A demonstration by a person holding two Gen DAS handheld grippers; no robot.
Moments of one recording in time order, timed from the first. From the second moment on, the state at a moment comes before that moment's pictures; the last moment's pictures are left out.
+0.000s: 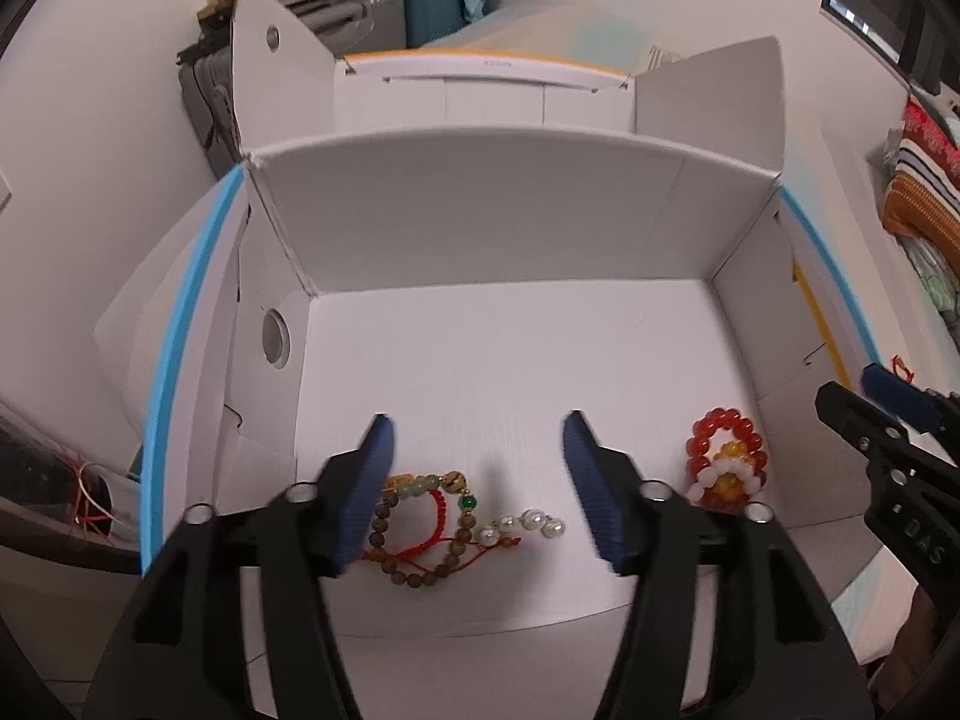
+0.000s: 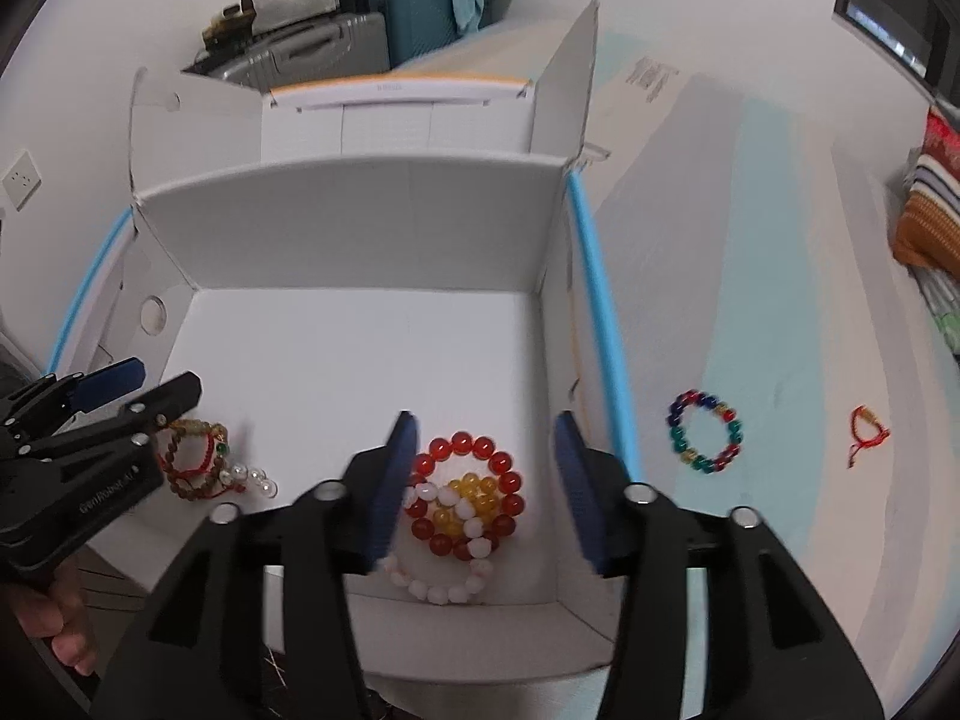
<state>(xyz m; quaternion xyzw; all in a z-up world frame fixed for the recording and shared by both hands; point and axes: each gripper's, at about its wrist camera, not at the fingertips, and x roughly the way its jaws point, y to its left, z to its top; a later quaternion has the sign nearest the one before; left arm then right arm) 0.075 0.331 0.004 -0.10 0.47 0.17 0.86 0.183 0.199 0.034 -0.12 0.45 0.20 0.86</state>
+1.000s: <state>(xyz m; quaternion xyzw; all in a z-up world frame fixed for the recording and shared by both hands) 0.120 0.159 0.061 -0.04 0.42 0.07 0.91 0.171 0.012 0.110 -0.05 0.37 0.09 0.92</state>
